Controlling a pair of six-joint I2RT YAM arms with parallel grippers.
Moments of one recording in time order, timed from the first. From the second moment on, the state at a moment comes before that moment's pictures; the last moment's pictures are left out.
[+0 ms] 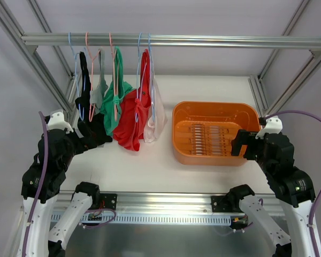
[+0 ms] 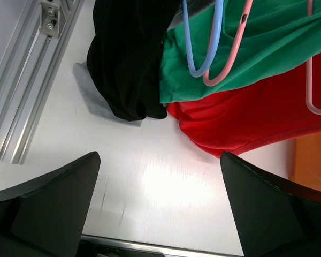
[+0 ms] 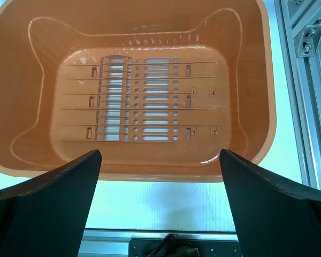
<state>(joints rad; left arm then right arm) -0.20 0.54 1.09 -1.03 -0.24 -0.36 0.33 0.53 1.09 -1.07 0.24 0.21</state>
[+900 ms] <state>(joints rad) -0.21 0.88 1.61 -1.02 0.21 -0.35 0.33 0.53 1.01 -0.96 0.07 0.28</state>
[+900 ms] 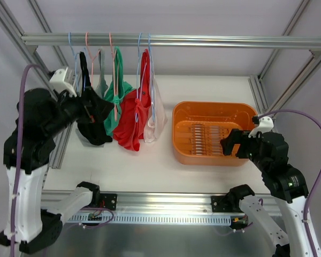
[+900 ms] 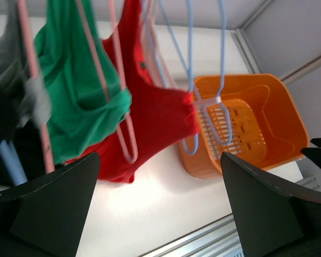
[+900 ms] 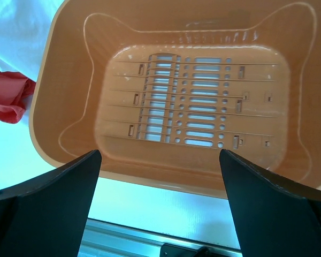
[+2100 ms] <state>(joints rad) -0.78 1.72 2.17 -0.98 -0.48 -0.25 0.33 0.53 0.89 -0.88 -0.12 0.30</state>
